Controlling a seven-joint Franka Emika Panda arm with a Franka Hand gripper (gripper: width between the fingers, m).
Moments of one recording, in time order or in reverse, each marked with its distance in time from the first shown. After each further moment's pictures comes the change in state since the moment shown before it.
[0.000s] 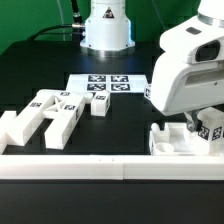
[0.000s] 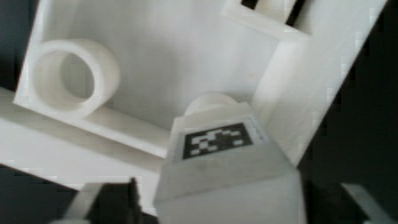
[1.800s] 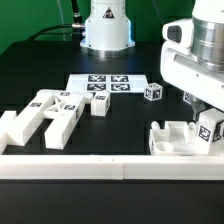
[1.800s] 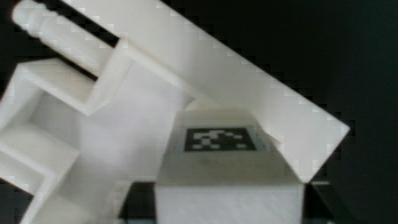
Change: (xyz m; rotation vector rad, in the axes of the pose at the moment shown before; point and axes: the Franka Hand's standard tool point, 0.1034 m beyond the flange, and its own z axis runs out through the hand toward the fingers) arm 0.001 0.000 0.001 0.044 -0.024 1.420
